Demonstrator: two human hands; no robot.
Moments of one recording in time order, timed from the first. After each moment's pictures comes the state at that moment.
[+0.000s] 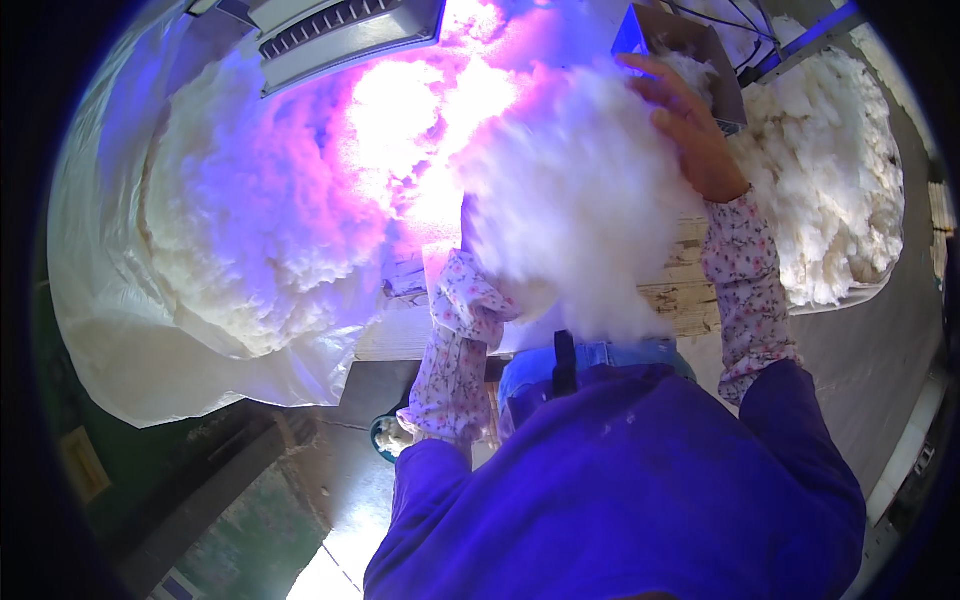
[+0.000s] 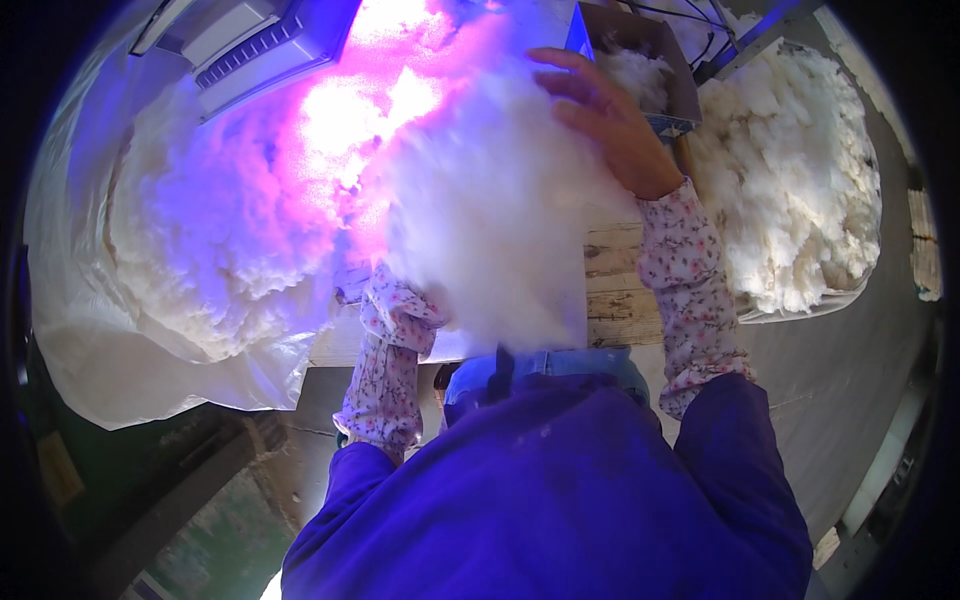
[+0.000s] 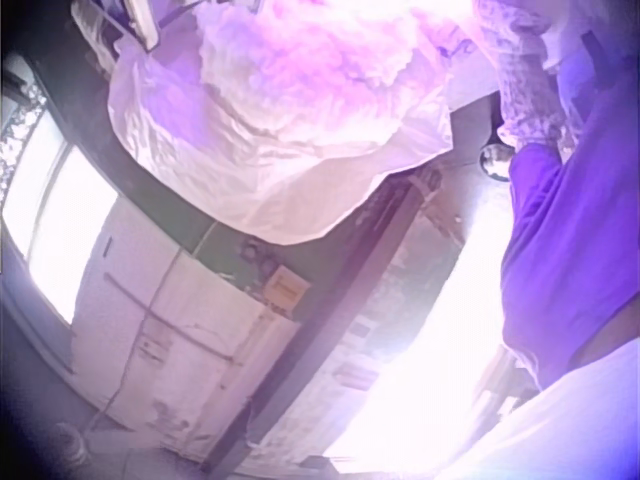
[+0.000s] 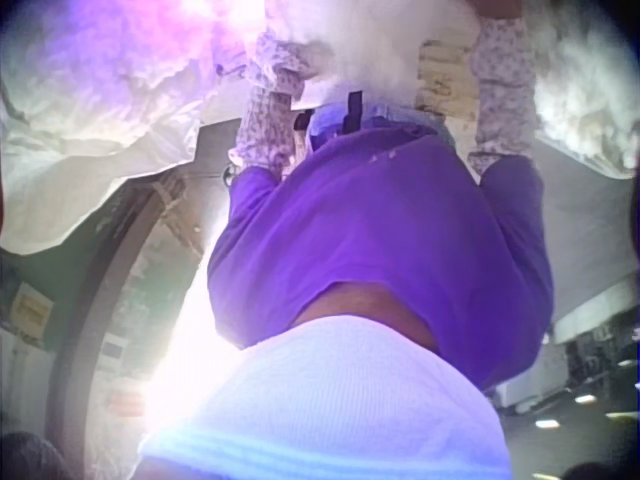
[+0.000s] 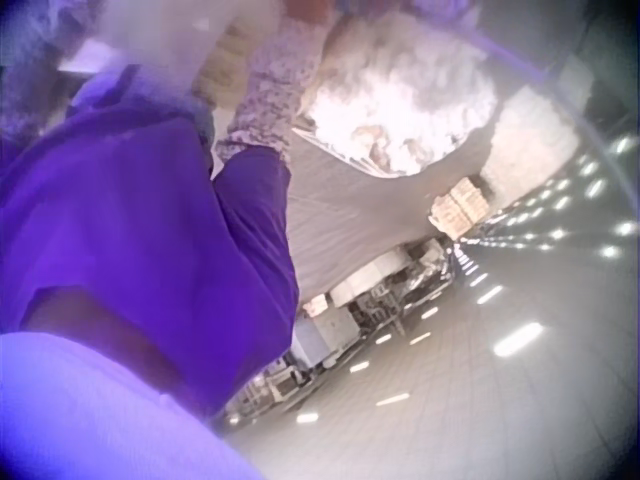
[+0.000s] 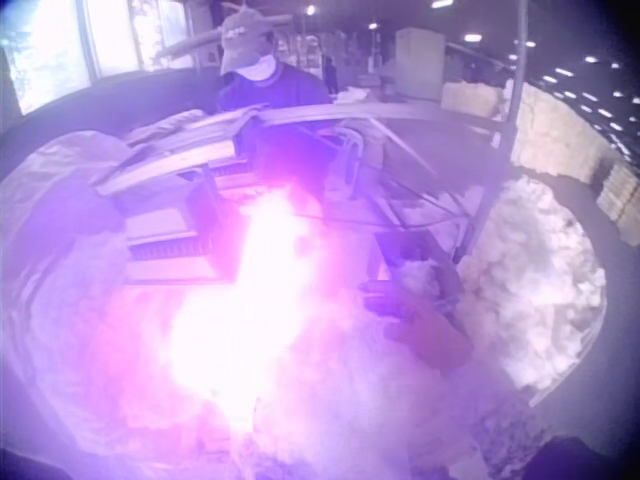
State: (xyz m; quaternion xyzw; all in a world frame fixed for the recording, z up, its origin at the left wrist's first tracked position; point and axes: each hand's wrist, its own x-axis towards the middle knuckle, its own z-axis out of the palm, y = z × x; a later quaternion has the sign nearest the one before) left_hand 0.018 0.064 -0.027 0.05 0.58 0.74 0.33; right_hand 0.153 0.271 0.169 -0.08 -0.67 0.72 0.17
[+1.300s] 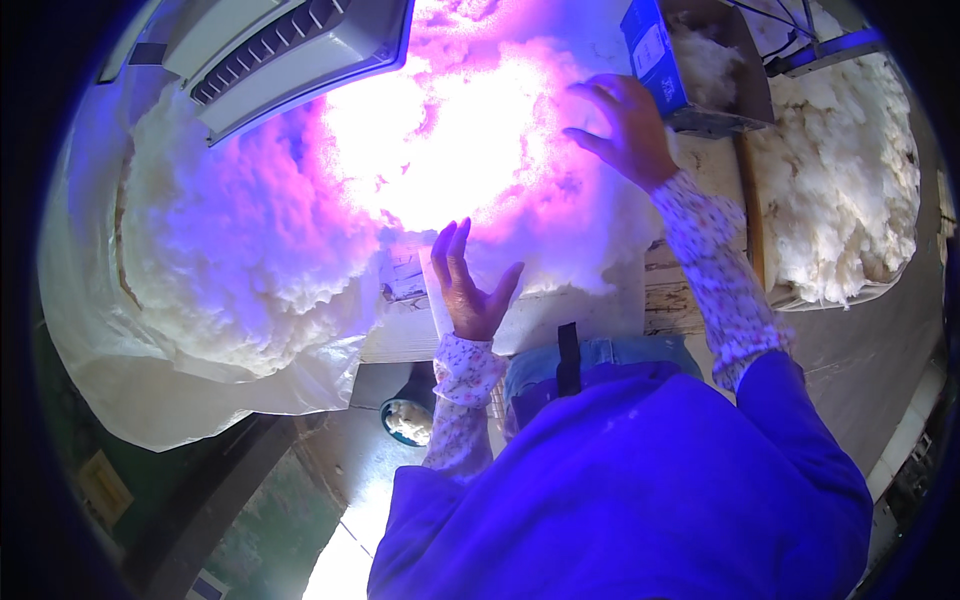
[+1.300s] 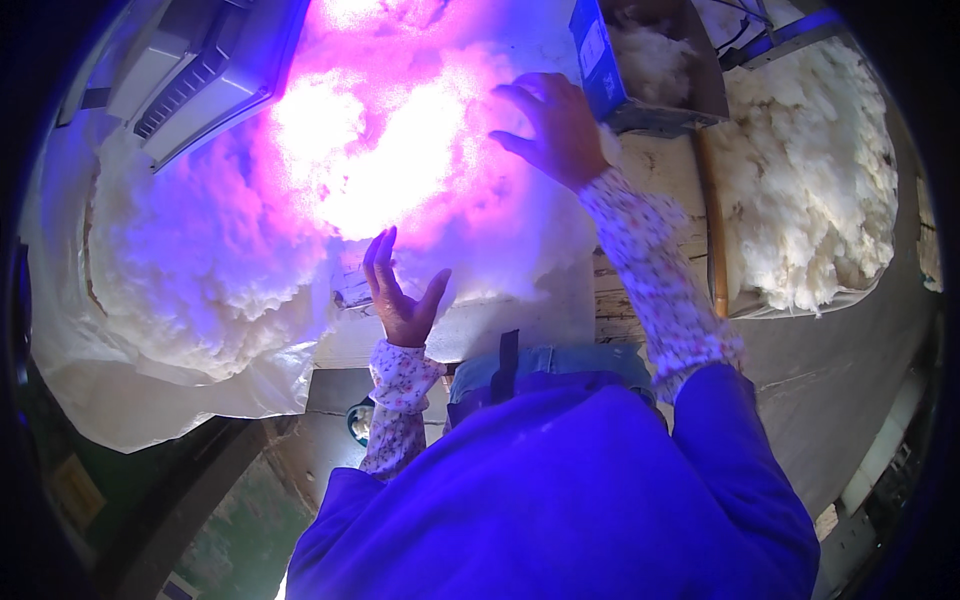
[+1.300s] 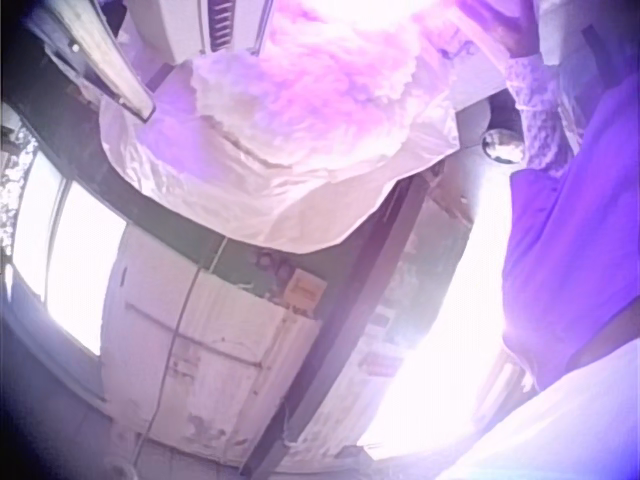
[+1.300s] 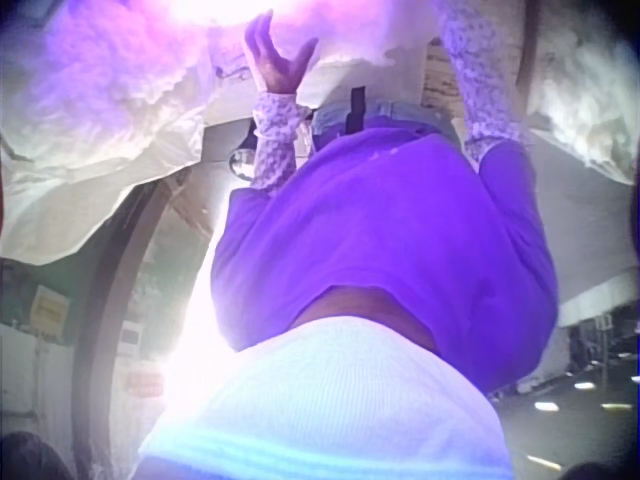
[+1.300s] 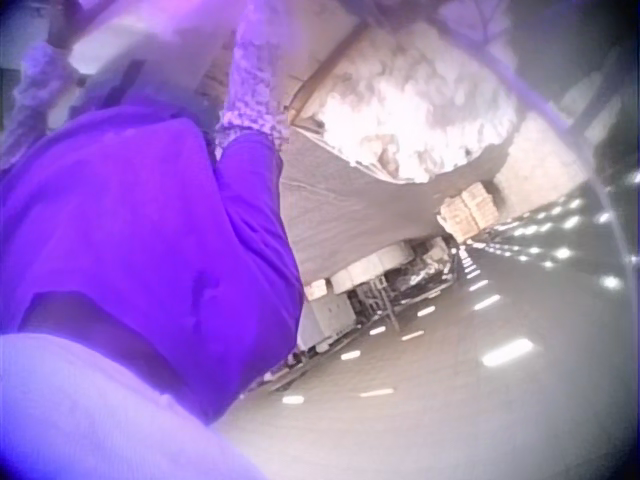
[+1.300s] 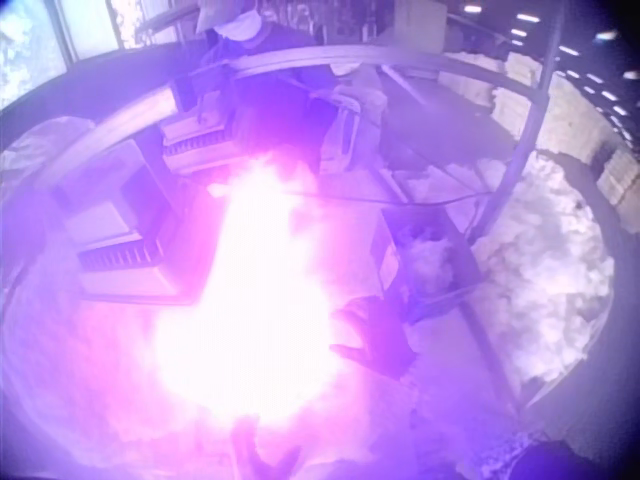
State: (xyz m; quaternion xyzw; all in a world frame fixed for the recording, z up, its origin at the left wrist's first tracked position) left_hand 0.048 -0.004 0.062 0.34 0.82 0.46 0.10; right_hand 0.103 0.277 0.062 -0.14 -0.95 0.14 0.26
